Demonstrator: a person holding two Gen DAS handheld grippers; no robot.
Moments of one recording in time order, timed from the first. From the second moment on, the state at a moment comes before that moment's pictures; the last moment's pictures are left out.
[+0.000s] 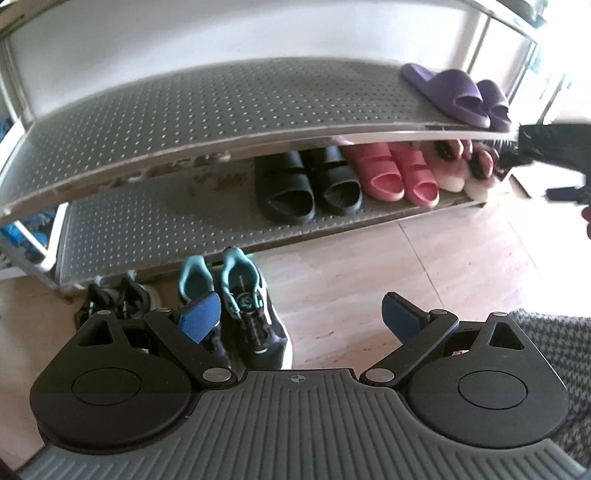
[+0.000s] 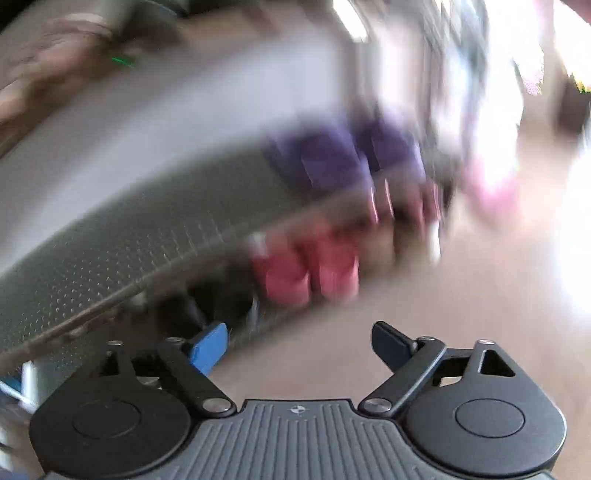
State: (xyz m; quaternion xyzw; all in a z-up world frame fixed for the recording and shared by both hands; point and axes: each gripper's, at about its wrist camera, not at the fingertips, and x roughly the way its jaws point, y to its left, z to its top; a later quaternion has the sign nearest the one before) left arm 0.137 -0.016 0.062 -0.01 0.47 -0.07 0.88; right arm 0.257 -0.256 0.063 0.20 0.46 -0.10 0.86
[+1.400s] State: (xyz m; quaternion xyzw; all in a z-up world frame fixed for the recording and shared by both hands) left arm 0.090 0.099 0.038 0.00 0.56 -0.02 0.83; right arm 0.127 -0.013 -0.170 0.01 0.72 0.14 0.68
